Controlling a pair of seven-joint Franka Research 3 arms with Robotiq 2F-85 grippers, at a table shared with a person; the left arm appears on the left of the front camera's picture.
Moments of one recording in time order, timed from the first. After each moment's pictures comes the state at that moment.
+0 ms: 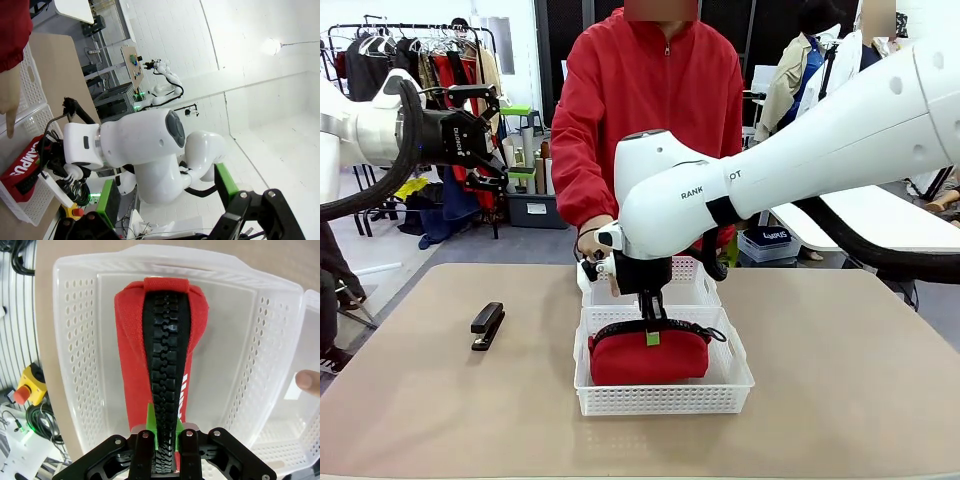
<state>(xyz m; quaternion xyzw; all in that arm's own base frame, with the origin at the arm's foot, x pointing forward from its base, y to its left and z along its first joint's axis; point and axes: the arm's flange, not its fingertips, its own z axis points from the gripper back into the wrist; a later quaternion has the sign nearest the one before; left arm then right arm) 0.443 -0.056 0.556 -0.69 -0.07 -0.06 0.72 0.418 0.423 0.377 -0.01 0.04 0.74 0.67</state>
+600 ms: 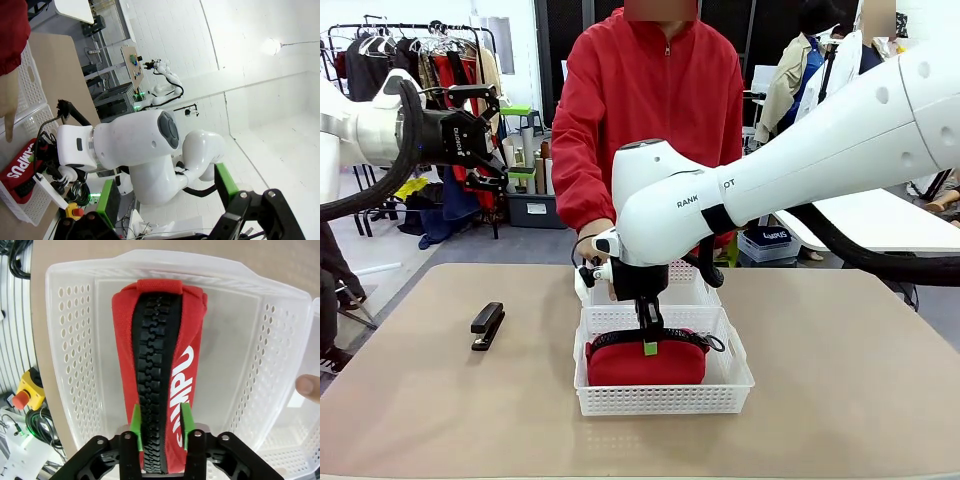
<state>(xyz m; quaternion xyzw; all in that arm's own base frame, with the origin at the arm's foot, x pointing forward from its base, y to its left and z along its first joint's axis) 0.443 -0.056 0.556 -0.69 -0.07 -0.06 0.72 0.419 0.426 0.368 -0.01 0.04 0.74 0.67</state>
